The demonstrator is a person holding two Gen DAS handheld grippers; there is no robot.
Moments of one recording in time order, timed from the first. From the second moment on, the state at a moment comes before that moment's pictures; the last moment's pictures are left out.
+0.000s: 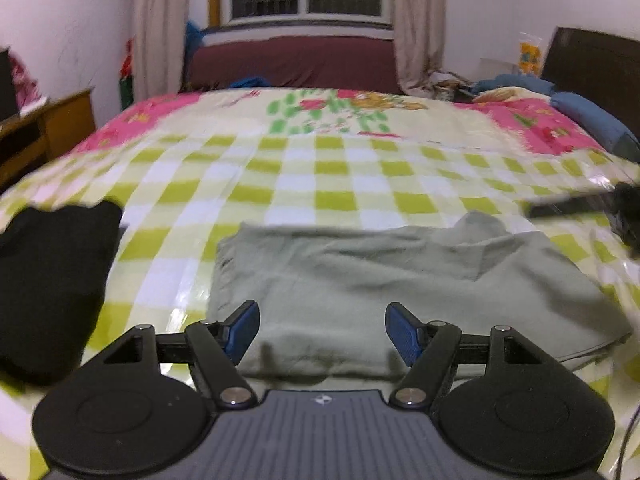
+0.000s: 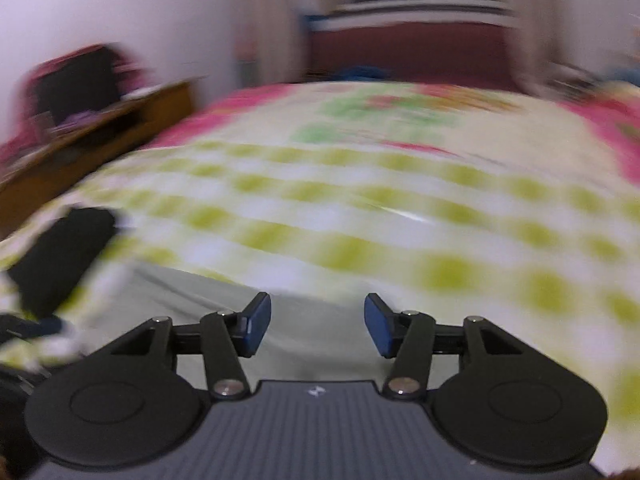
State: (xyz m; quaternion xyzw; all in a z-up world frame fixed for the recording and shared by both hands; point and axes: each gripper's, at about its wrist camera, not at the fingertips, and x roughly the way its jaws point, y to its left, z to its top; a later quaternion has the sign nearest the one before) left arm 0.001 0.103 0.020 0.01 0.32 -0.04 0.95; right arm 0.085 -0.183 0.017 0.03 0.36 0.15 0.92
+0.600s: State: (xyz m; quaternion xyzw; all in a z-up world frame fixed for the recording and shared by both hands) left arm 0.016 0.073 0.015 0.06 0.38 -0.04 0.92; right arm 0.069 -0.270 -0.074 0.37 0.45 0.24 0.77
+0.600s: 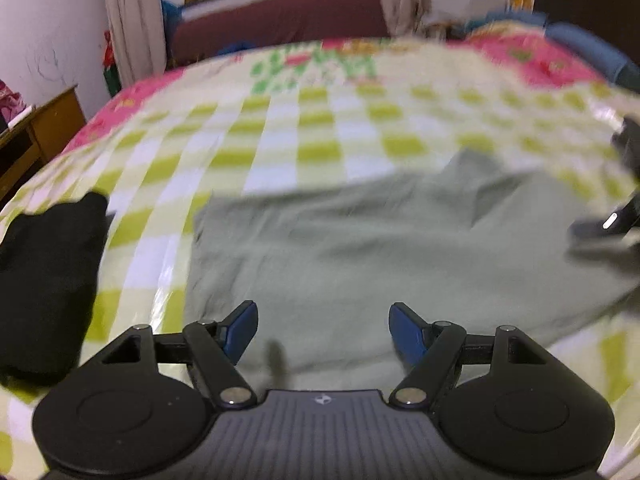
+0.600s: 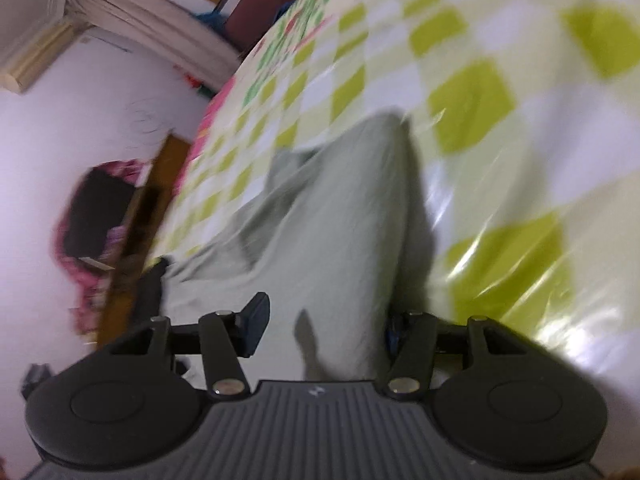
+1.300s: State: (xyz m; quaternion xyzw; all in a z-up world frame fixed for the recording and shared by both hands) left arm 0.063 -0.106 0.015 0.16 0.34 -0.21 0.90; right arm 0.000 -0.359 -0.060 0.43 0.39 0.08 0.81
